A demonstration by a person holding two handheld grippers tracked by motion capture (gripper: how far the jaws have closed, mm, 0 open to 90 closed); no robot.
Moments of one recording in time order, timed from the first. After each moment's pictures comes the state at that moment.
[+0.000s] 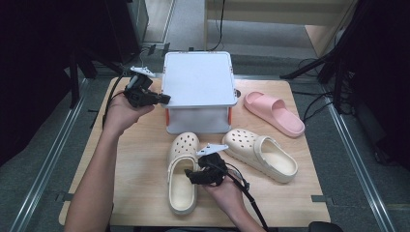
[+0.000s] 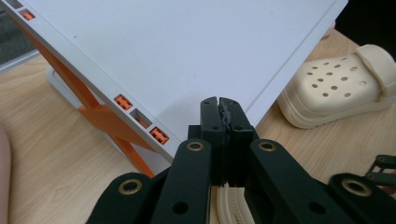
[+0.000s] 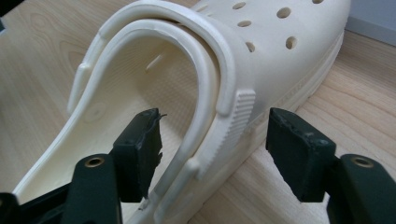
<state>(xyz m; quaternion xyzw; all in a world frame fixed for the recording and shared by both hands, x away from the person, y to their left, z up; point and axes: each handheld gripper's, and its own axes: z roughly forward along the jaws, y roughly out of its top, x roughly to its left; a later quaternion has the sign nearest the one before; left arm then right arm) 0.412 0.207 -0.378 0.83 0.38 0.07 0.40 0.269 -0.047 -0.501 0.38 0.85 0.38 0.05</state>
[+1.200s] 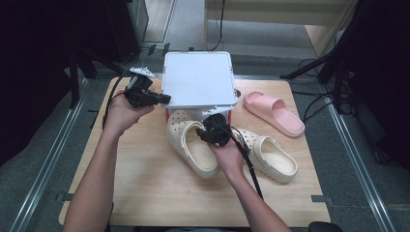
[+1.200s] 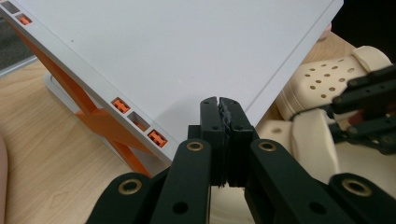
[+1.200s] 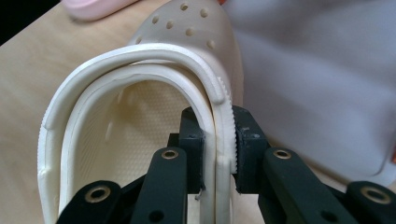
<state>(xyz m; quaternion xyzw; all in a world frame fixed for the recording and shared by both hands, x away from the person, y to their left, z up) 0.412 0.206 -0.379 0.83 0.38 0.08 0.41 0.360 -0.053 -0.454 0.42 0.82 0.38 0.11</state>
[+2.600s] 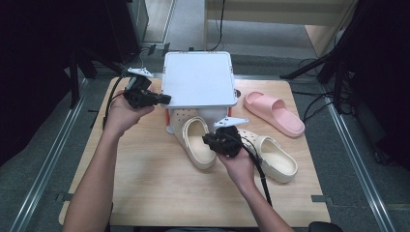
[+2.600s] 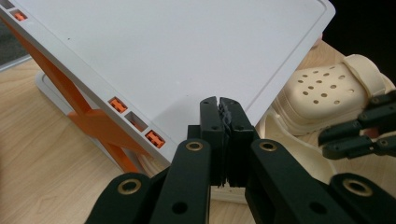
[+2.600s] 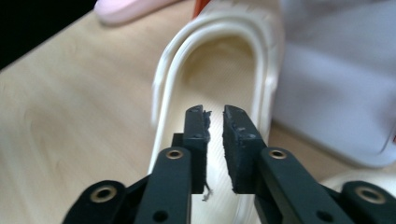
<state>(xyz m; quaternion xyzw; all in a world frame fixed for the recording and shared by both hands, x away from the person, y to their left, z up) 0.413 0.210 -0.383 0.82 0.38 0.06 0.42 0.323 -0.087 -0.464 0.38 0.82 0.43 0.09</state>
